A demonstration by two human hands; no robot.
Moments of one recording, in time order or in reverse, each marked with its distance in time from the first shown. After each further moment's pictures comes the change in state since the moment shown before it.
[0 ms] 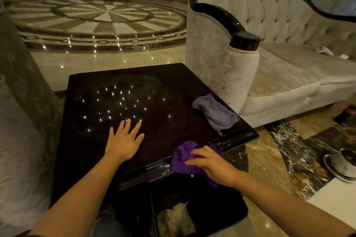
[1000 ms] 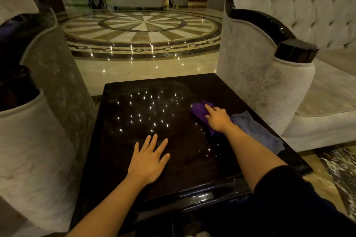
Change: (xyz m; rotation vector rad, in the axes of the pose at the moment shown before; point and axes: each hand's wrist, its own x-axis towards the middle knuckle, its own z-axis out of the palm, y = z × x) left_hand 0.011 -0.014 0.003 -0.028 0.013 -0.051; right_hand 0.241 0.090 -0.036 0.021 0.078 0.452
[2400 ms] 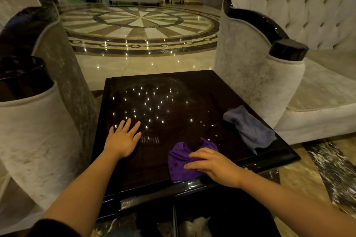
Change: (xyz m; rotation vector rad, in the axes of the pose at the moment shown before) left_hand 0.009 -0.077 -0.028 0.070 -0.026 -0.157; right_hand -0.179 -0.025 0.020 -0.057 -0.172 -0.748
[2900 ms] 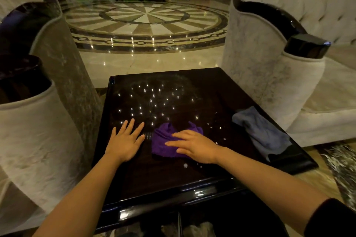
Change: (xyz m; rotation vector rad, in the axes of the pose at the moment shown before) left_hand 0.004 -0.003 0.006 -0.029 0.025 -0.003; right_hand 0.093 0.017 -0.005 -0.047 -0.066 0.008
